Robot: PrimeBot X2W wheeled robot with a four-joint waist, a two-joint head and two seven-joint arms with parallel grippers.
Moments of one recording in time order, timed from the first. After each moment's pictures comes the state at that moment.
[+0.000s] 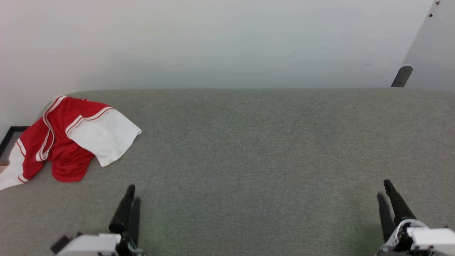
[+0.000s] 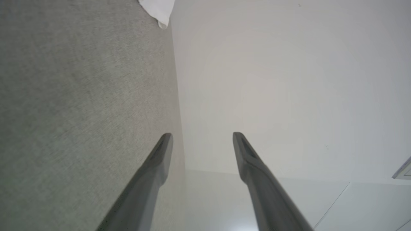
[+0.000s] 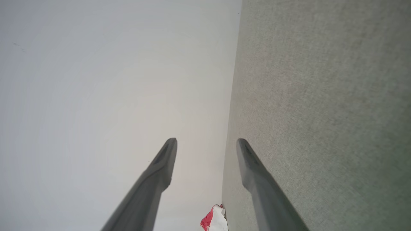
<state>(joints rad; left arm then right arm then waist) -0.07 0.04 0.11 0.28 -1.62 -0.13 0.11 -0.08 -0.05 -0.11 0.28 1.62 0.13 0.11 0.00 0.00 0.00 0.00</state>
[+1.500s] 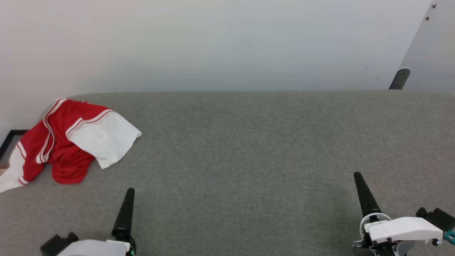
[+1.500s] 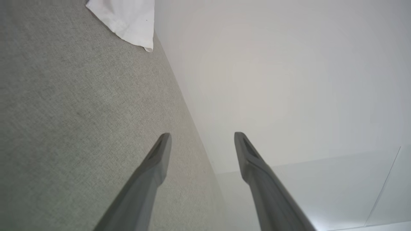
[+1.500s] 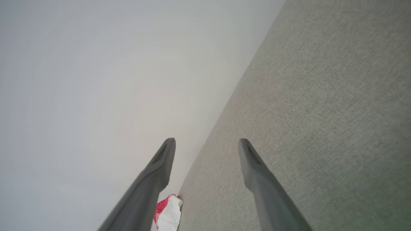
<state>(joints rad) 0.01 0.13 -0.01 0.16 -1.41 -0.09 -0.05 -0.12 -0.05 0.06 0.31 1.26 0.13 -0.07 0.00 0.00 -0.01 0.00</state>
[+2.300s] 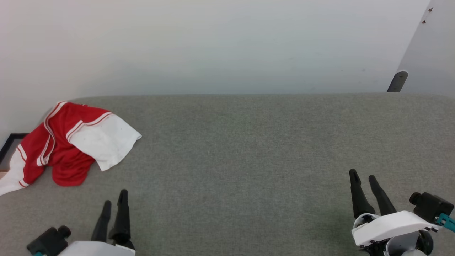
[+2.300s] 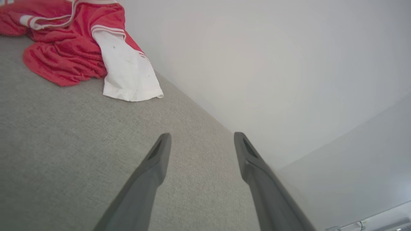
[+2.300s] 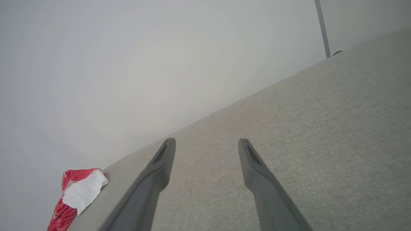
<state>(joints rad) 0.05 0.19 -0.03 0.09 -0.94 -0.01 -0.14 -0.13 -0.05 0.03 0.30 0.62 0.13 -0.12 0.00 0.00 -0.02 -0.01</state>
